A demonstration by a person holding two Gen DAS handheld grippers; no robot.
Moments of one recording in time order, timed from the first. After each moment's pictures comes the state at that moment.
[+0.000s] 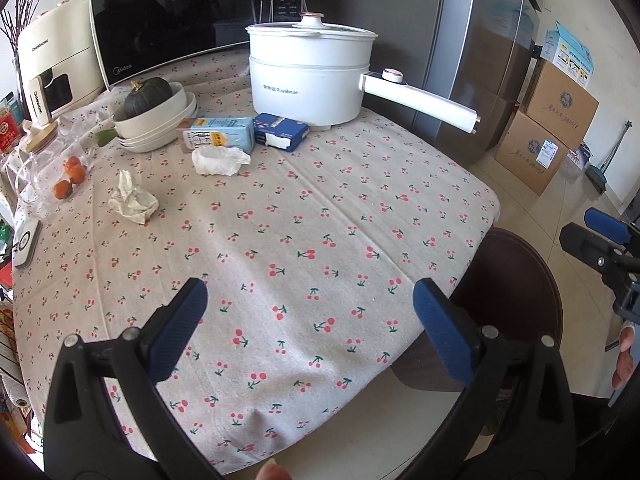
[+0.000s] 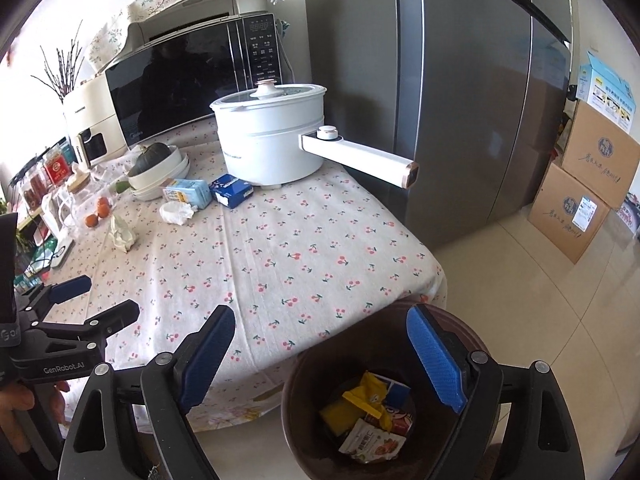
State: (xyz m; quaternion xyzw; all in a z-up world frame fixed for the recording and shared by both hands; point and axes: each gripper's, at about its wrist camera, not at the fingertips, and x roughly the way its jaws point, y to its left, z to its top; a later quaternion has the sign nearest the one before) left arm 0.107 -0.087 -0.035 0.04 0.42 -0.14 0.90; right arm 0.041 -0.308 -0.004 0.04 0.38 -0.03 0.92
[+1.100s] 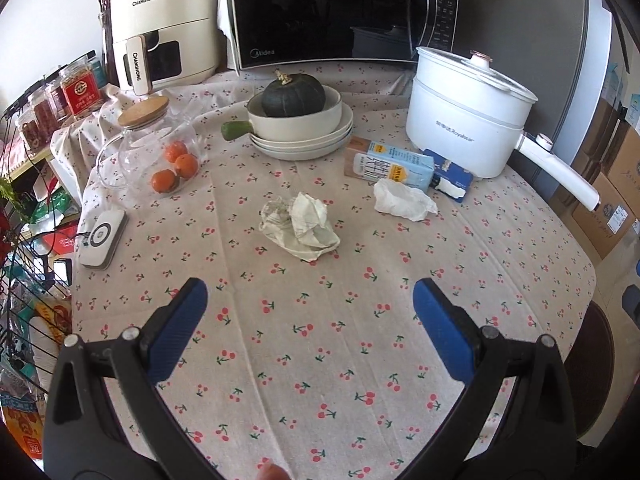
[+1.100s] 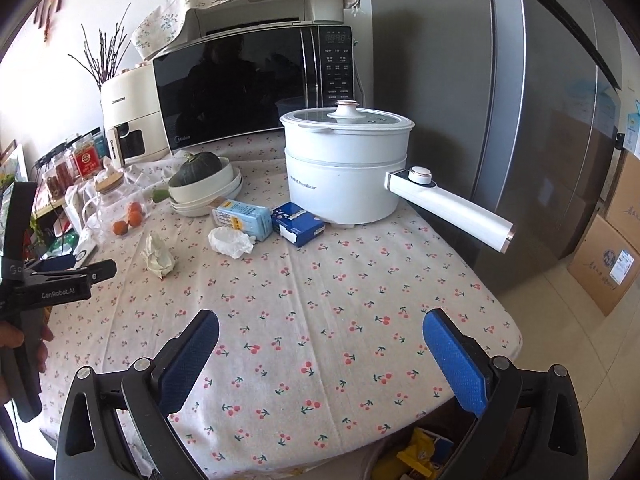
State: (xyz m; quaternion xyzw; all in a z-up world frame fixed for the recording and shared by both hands) left arm 0.190 0.051 -0.038 0.01 0.41 0.00 0.91; right arm 0.111 -0.222 -0.007 0.00 0.34 0.03 0.94
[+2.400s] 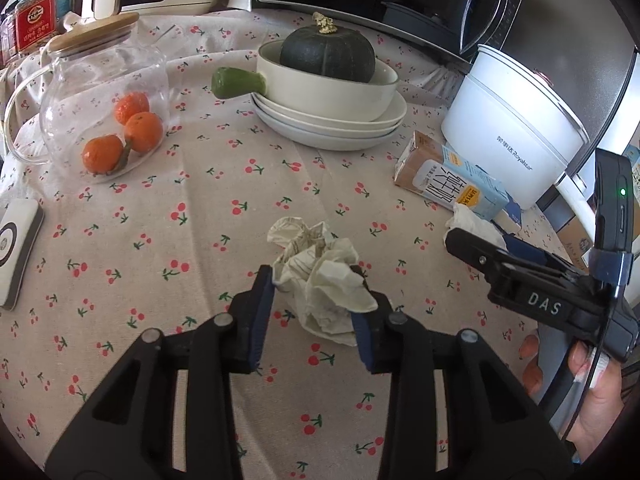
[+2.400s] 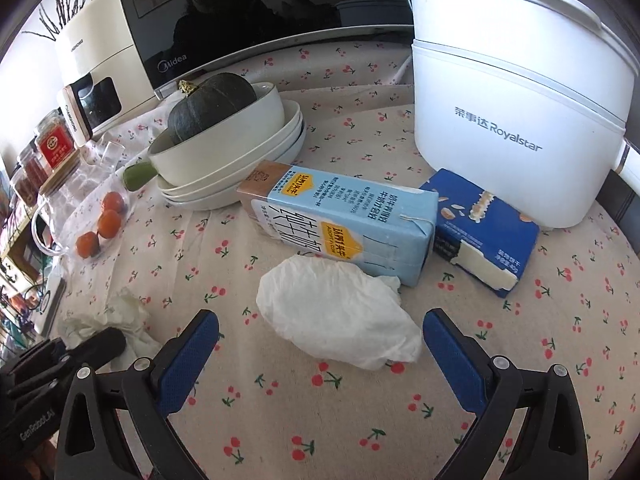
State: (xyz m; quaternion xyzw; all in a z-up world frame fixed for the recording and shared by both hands) left arm 0.290 0.117 -0.110 -0.09 0.43 -0.07 0.89; right arm 0.337 -0.068 -0.124 0.05 0.43 0.08 0.90
